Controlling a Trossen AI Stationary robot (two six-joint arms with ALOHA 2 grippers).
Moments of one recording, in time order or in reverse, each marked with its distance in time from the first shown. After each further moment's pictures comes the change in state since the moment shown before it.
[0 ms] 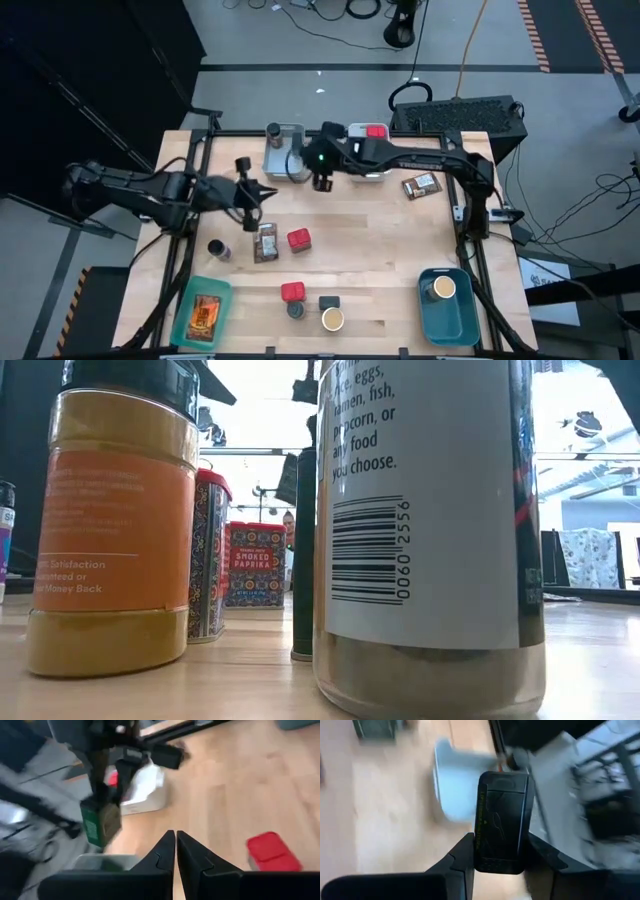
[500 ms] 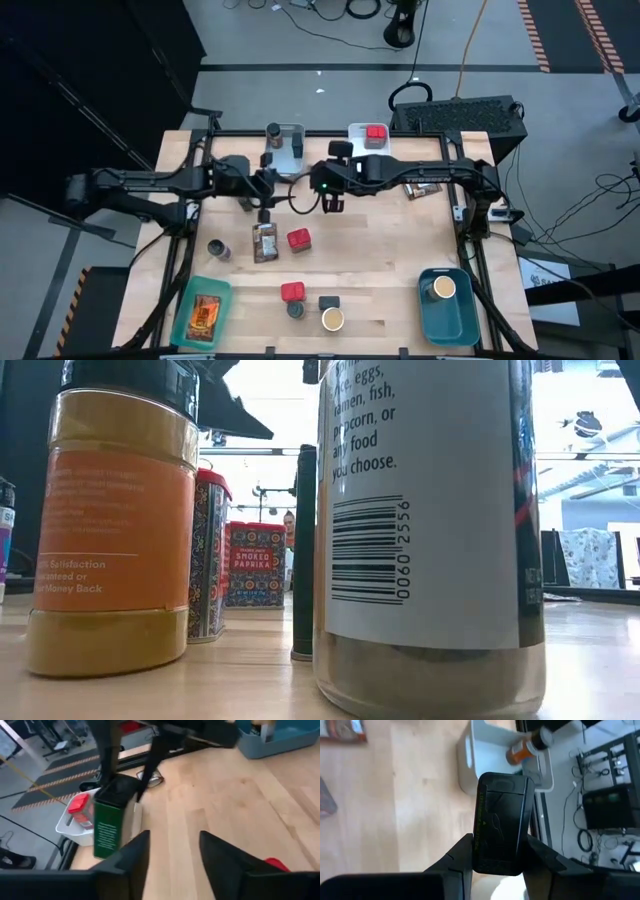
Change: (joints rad) left arm 0.268 0.091 -0.191 0.436 0.441 0.105; right arm 0.130 -0.035 0.000 -0.189 0.065 0.122
